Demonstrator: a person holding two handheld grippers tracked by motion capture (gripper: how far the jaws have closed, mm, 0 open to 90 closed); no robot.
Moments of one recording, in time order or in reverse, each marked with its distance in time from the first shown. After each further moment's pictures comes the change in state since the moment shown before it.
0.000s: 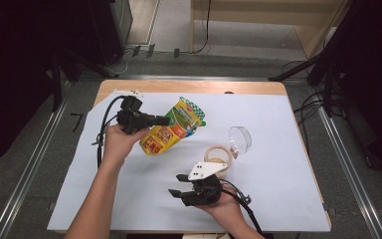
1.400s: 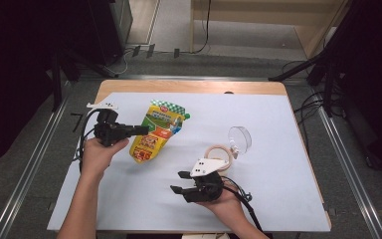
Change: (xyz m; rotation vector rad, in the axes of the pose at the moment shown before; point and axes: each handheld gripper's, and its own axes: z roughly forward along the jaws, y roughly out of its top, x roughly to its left) left arm 0.015 -0.046 -0.048 -0.056 0.038 -0.053; right arm -0.008 0.002 -0.002 -0.005 -0.013 0.003
